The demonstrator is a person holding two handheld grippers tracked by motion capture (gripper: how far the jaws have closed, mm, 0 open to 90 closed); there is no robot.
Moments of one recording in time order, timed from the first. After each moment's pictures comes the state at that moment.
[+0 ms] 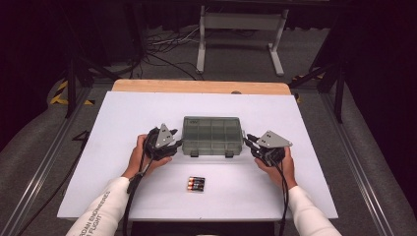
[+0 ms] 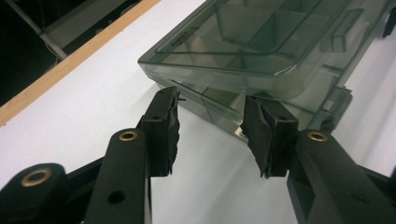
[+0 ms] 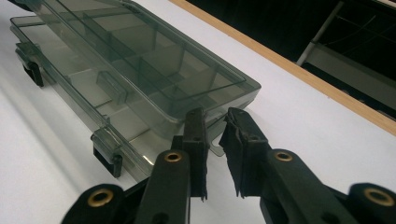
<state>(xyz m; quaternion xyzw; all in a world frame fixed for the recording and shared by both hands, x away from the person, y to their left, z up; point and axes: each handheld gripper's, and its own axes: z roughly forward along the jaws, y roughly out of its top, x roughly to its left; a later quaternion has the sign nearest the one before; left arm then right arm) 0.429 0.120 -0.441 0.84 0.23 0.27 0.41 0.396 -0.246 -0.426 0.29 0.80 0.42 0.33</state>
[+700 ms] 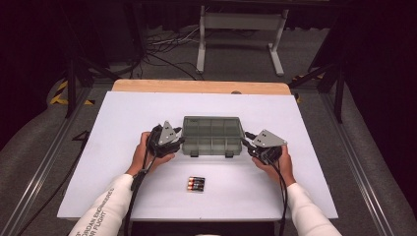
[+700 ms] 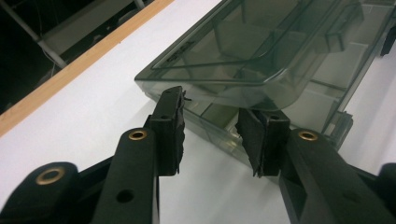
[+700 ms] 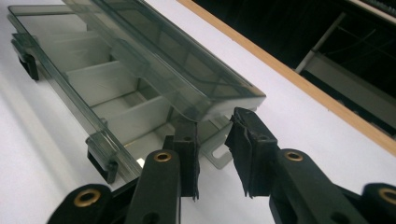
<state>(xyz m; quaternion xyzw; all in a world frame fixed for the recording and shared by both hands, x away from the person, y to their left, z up) 0.433 0.110 -0.436 0.84 0.22 0.28 0.41 0.401 -0.238 -0.425 0.26 0.81 0.40 0.34</state>
